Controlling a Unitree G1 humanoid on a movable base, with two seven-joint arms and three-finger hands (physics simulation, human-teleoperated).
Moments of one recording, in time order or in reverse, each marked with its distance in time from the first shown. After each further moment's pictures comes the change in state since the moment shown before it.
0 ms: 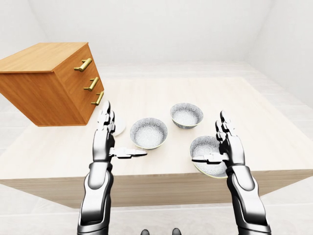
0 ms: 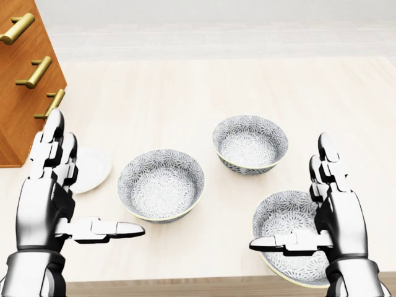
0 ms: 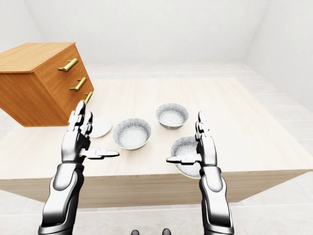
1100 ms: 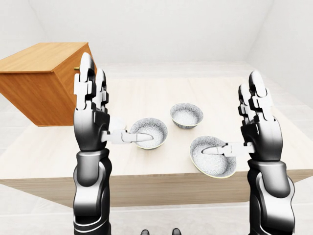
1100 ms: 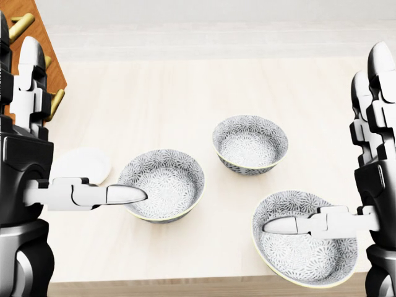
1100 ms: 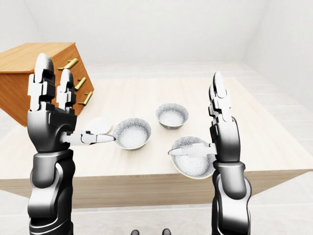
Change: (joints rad) left arm -0.162 -0.002 -0.033 -0.289 -0.025 0.000 0.046; right arm -0.061 -0.022 -0.057 -0.425 -0.102 0.000 0.093
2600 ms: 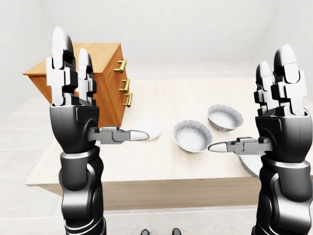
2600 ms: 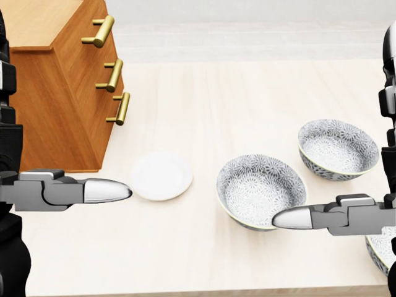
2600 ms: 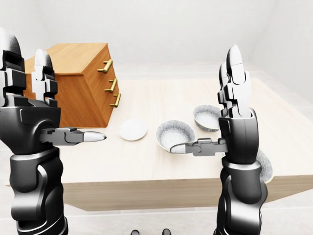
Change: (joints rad) left arm -0.053 0.038 0.047 -0.102 -0.029 0.000 -0.013; right arm -0.078 -0.040 -0.045 -0.116 0.016 0.000 0.026
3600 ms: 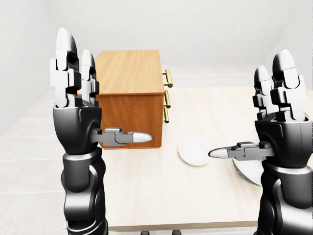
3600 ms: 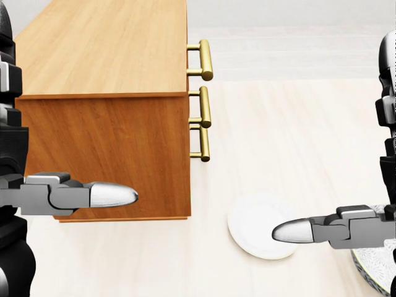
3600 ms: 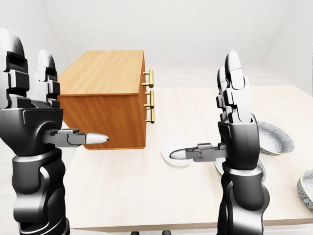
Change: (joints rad) left arm 0.010 -0.018 -0.021 -0.011 0.023 0.000 -0.007; right arm 0.042 0.014 -0.004 -0.034 0.024 0.000 0.027
